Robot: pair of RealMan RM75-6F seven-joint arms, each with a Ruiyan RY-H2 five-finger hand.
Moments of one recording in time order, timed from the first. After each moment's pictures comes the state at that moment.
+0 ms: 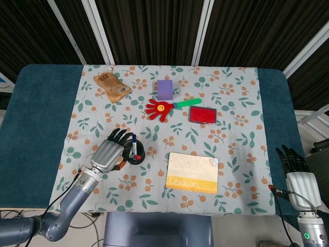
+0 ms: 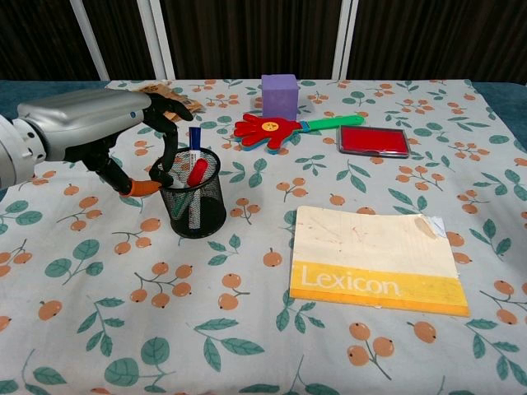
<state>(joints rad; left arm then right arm) -0.68 -1.46 -0.12 -1.76 1.16 1.06 0.53 0.06 -1.16 0.07 -1.67 -1.54 1.54 -0.16</state>
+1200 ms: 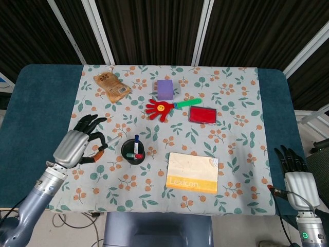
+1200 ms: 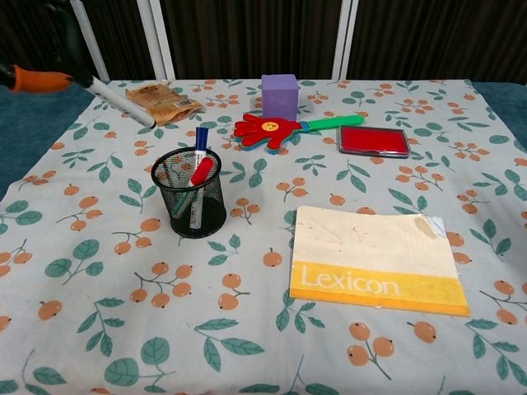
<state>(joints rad) -0.54 -1.08 -0.13 -1.94 1.37 1.18 0.02 0.06 -1.17 0.07 -1.67 -1.54 1.53 -0.19</state>
